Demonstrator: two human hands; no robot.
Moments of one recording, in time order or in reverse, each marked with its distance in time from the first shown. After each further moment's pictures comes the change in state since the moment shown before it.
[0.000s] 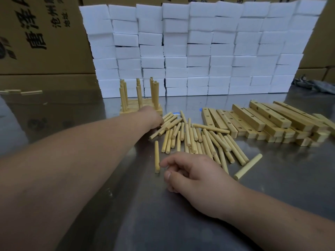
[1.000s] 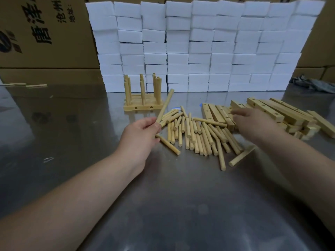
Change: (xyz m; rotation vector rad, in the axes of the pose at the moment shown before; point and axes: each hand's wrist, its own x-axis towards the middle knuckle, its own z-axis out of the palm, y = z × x) left_hand -0.133 -0.041 -0.003 -1.091 0.064 0.077; right_hand 0.024 0.062 -0.108 -0.372 0.521 0.561
